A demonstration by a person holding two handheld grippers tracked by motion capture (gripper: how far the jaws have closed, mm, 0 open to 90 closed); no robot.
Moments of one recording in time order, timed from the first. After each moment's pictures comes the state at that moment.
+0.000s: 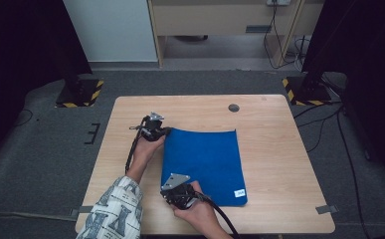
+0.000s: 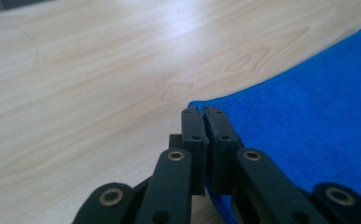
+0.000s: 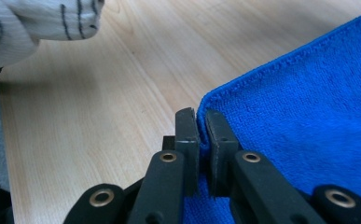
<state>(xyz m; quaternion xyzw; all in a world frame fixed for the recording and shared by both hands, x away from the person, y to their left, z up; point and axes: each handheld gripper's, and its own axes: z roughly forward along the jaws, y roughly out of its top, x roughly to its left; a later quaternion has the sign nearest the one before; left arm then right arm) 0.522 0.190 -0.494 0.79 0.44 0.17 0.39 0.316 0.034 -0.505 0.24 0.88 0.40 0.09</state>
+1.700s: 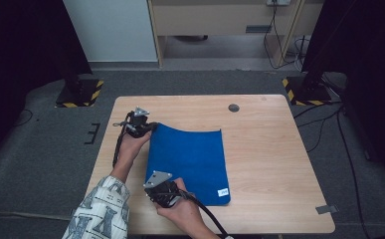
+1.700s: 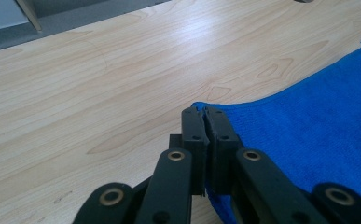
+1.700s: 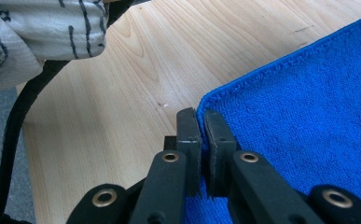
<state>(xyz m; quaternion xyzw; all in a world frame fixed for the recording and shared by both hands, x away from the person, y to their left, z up) 0.515 0.233 -0.469 0.78 0.45 0.20 0.38 0.313 0.077 -0.484 0.22 0.88 0.41 0.10</state>
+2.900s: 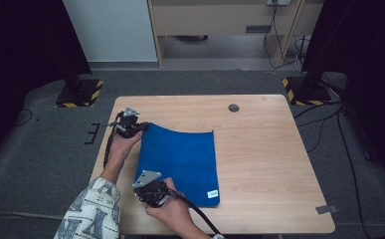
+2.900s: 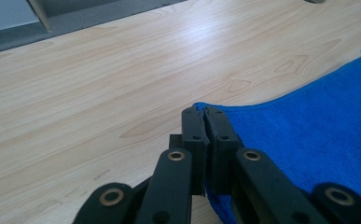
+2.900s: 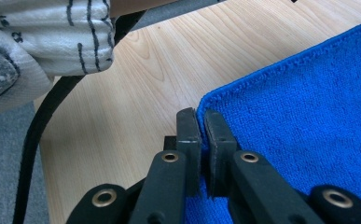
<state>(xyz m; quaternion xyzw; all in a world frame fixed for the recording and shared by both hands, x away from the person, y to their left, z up) 0.509 0.264 -0.464 0.77 0.46 0.20 0.39 0.313 0.106 -0.481 0.22 0.87 0.43 0.08</state>
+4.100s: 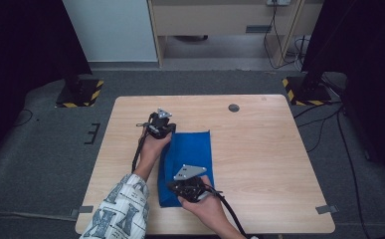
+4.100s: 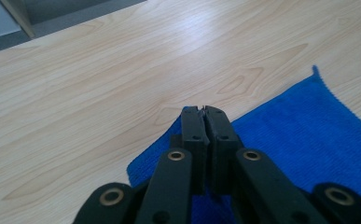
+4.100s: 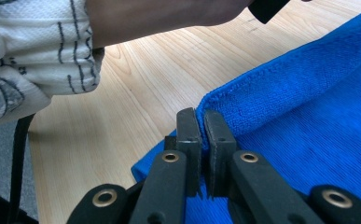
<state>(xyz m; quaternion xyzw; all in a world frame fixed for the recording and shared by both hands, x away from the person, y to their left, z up) 0.520 0.158 -0.480 0.80 0.43 0.21 0.37 0.327 0.004 -0.486 0.27 0.84 0.46 0.06</state>
